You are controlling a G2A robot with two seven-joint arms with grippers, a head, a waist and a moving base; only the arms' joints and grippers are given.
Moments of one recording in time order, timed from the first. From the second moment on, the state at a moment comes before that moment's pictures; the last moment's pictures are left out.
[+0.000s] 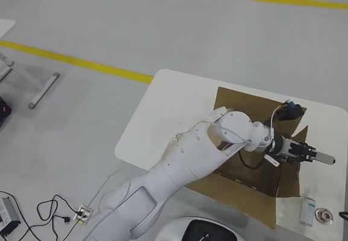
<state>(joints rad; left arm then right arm) 0.58 -1.58 -0.92 -1.32 0.12 0.12 -1.04 -1.62 -1.24 1.83 -2.03 -0.90 0.06 0.22</state>
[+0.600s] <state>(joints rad) 0.86 -1.46 -1.18 -1.93 0.77 0.30 -1.07 -1.47 -1.22 1.61 -2.17 -0.93 -0.14 0.56</state>
